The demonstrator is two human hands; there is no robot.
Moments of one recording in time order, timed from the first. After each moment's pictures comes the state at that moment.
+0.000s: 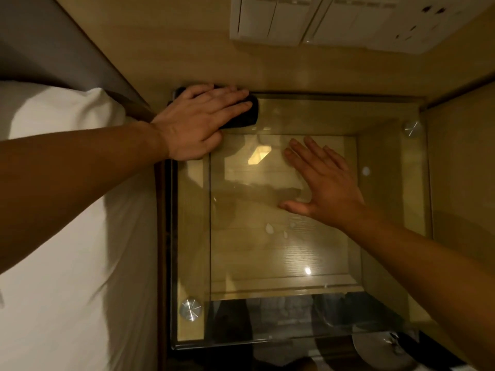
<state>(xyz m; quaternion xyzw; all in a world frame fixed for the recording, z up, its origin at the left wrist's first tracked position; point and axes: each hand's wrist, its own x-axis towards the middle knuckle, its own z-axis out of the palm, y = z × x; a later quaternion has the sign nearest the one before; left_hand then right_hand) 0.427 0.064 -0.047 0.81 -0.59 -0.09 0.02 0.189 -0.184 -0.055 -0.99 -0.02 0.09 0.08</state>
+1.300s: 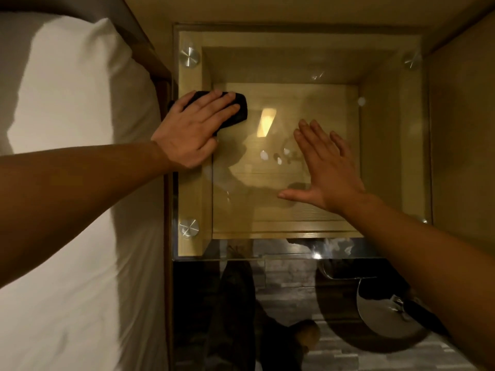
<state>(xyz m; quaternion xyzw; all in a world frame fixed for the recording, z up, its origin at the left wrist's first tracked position) 0.279 0.121 -0.047 0.85 -0.51 -0.12 0.02 0.084 -0.146 -0.041 -0.99 0.01 0.16 0.07</state>
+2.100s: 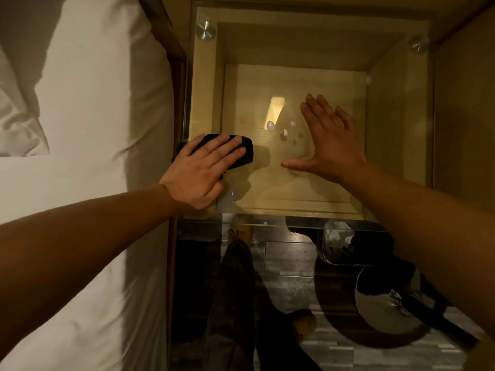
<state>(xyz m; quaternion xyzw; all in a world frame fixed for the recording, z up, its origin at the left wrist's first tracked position) 0.146 0.173 -0.051 0.86 -0.50 -0.11 0.02 0.083 -0.142 -0.038 -0.99 0.04 0.13 0.05</state>
